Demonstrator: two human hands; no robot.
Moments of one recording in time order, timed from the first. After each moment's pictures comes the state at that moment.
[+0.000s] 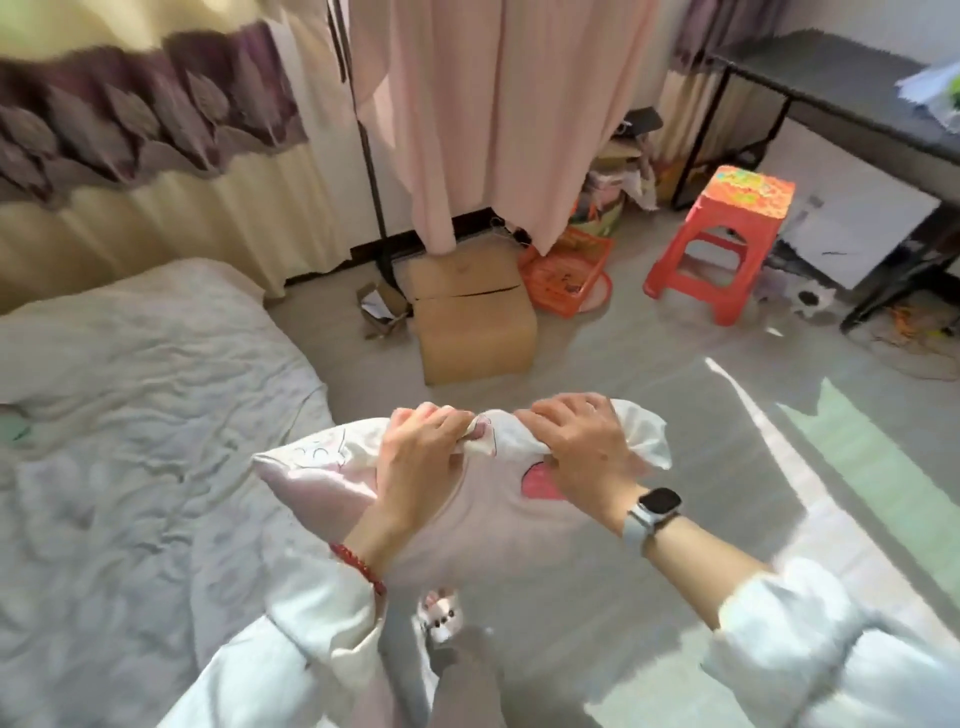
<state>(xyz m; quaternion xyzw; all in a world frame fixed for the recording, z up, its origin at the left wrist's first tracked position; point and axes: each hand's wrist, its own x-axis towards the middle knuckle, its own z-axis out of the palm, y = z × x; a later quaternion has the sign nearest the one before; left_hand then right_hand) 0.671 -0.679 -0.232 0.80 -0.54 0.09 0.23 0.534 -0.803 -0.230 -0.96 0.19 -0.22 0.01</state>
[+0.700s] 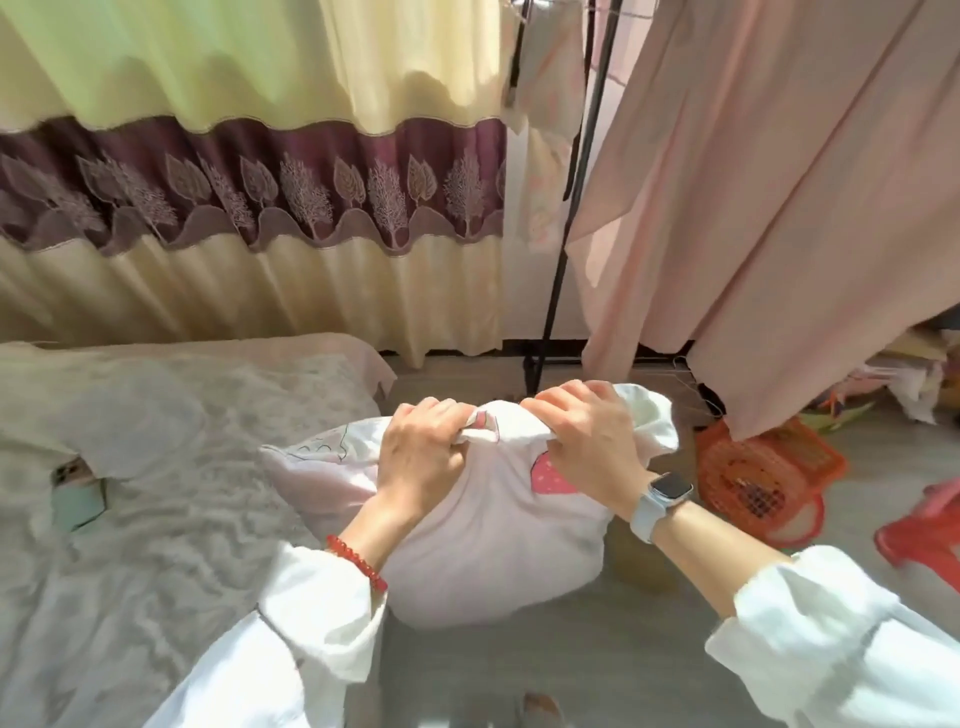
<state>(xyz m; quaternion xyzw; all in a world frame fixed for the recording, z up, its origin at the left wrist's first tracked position) 1.103 -0.882 -0.201 0.89 -0.34 0.16 0.26 1.040 -1.054 -0.189 -0.96 -0.05 -0.27 0.05</state>
